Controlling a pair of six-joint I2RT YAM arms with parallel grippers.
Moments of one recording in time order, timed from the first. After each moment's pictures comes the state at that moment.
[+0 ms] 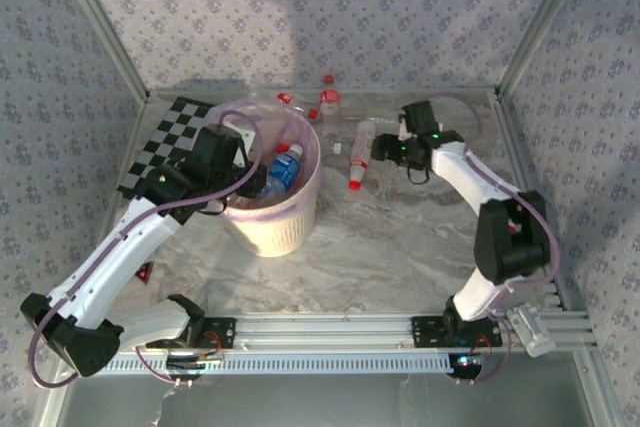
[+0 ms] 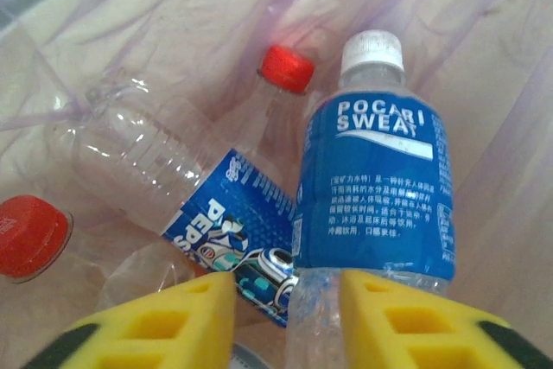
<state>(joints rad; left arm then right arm) -0.62 1.13 1.27 -0.89 -0.12 -0.29 0.28 1.69 1.28 -0.53 -0.10 0.40</state>
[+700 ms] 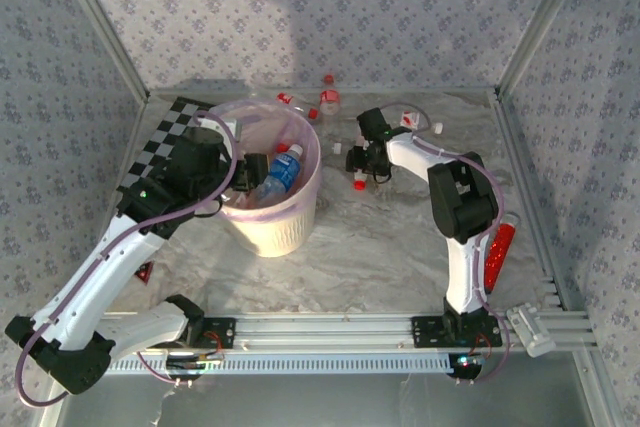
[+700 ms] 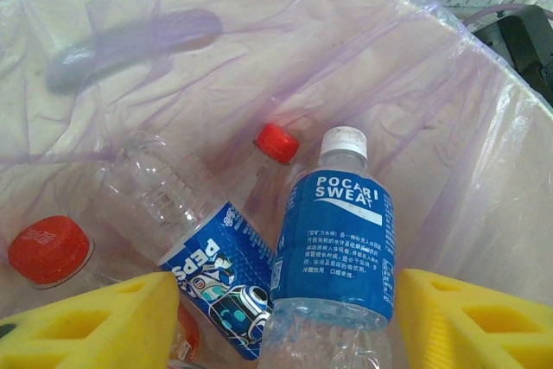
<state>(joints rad) -0.62 1.03 1.25 -0.79 -0.15 -0.41 0.40 2.05 1.48 -0.55 -0.03 0.45</state>
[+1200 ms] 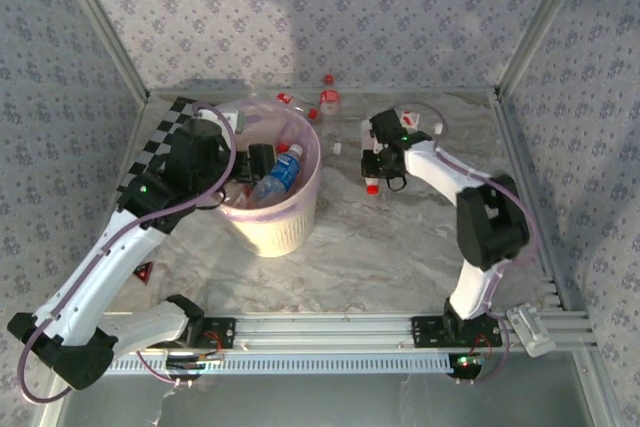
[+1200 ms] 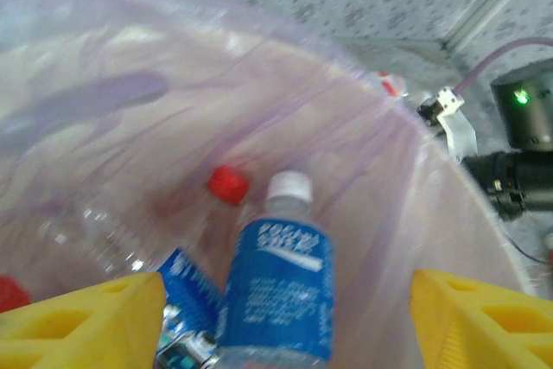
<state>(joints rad) -0.61 1.09 1.32 -0.73 -0.05 -0.43 0.39 1.69 1.26 -0.60 -0.07 0.34</state>
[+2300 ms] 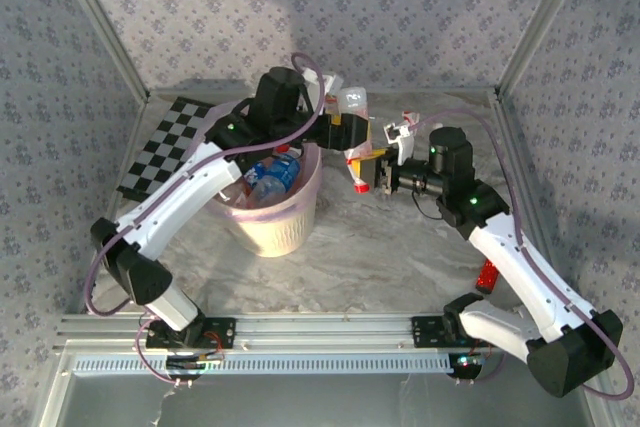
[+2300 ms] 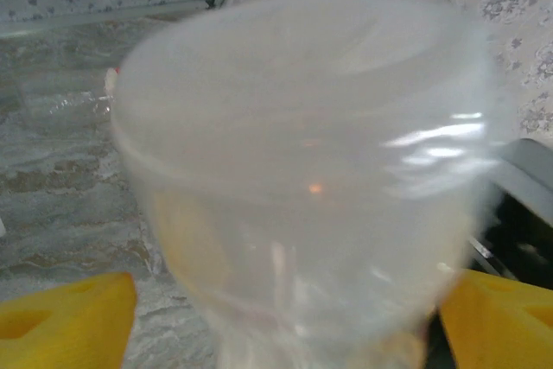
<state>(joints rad) -0.77 1.61 1.75 -0.58 0.33 -0.46 0.45 1.03 0.99 -0.27 -0.56 0.25</state>
